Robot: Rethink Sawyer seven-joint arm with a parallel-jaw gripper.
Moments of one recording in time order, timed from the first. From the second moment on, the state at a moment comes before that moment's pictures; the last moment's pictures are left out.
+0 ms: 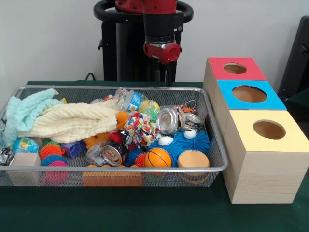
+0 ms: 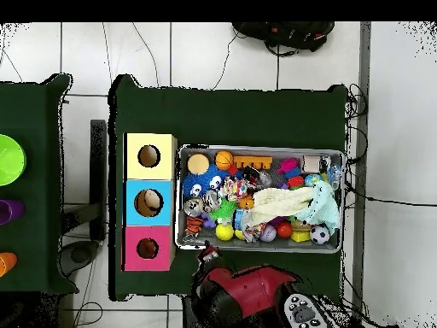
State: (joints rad) arm -0.41 -0.70 0.12 2.18 -0.69 -0.04 3.12
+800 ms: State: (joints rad) arm -0.53 -0.84 0.35 2.25 -0.55 0.20 3.12
